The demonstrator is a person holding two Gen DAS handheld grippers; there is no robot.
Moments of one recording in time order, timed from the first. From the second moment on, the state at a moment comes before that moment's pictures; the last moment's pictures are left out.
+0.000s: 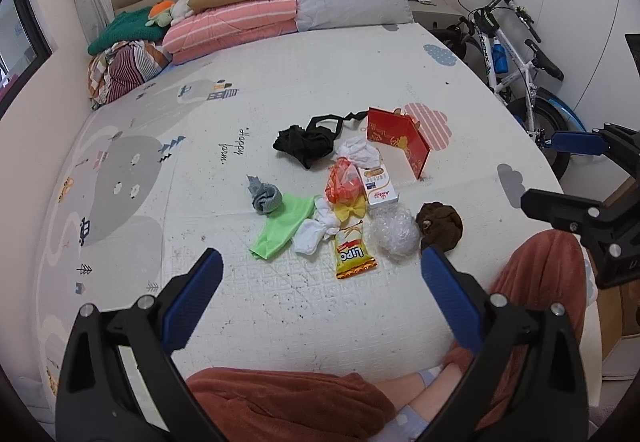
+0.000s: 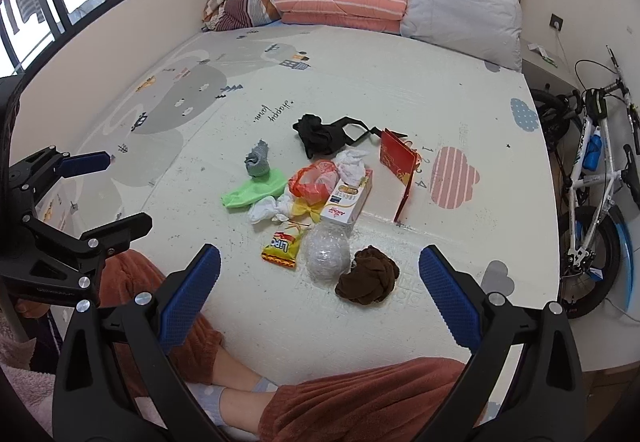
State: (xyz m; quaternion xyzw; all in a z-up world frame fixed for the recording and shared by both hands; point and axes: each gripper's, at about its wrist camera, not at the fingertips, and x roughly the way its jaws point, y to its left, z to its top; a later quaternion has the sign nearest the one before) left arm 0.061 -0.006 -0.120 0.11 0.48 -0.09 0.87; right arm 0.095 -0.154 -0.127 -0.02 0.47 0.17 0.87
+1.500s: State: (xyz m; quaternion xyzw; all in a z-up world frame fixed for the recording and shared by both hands) left arm 0.161 -0.034 -0.371 0.06 0.64 -0.10 0.76; right arm 0.177 -0.162 -0.360 -0.06 0.61 0.12 0.78
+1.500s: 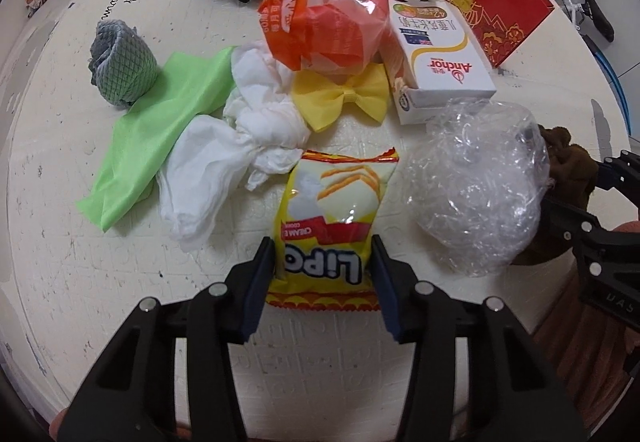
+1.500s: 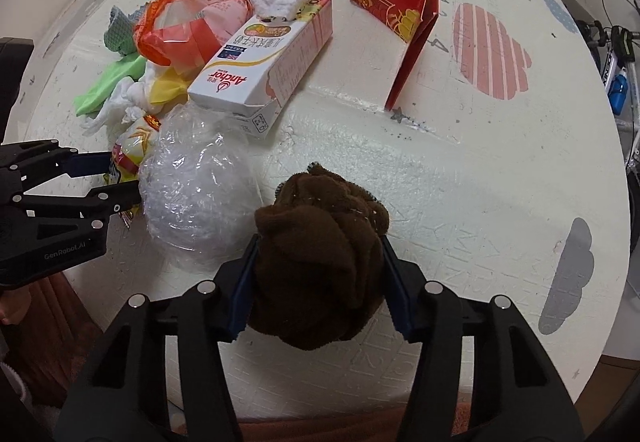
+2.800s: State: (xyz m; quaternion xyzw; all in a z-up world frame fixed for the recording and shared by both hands) left arm 0.027 -0.034 -0.193 0.05 0.47 -0.08 0.88; right arm 0.046 -0.150 -0.184 -0.06 0.43 0.15 0.89
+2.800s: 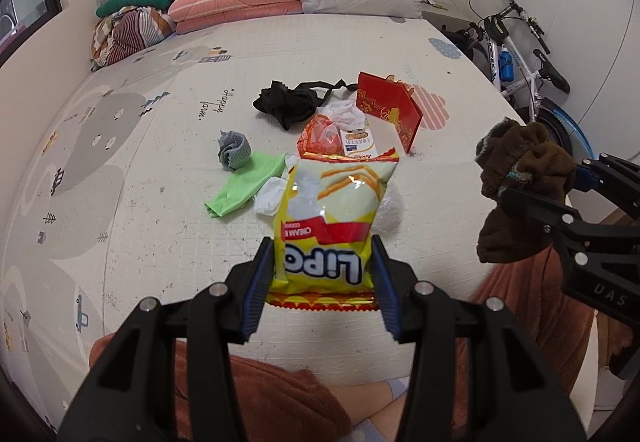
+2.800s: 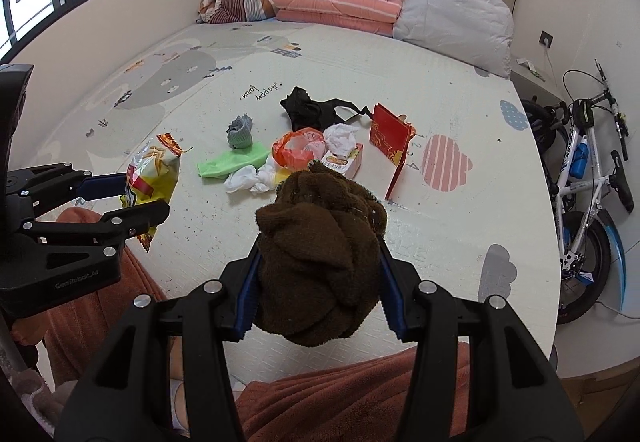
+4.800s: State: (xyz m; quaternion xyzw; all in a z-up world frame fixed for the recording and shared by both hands) left arm 0.065 -0.538 -0.266 0.25 0.40 -0.49 0.73; right arm -0.061 -0.671 -0.315 0.20 0.36 -0.37 0.83
